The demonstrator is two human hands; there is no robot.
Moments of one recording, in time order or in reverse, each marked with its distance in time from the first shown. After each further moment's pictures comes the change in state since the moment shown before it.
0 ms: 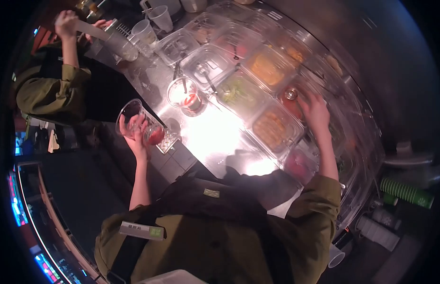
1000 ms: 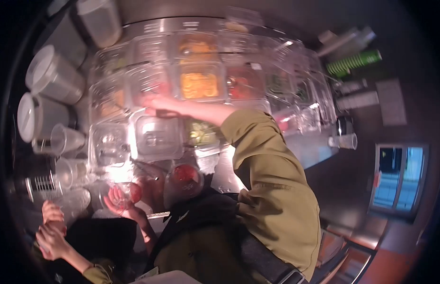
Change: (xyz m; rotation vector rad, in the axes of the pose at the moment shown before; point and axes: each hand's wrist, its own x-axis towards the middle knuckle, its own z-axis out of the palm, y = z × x) left_hand 0.204 -0.138 -0.026 0.289 -0.370 -0.215; right_hand 0.202 -0.201 0.178 0.362 -0.028 -0.326
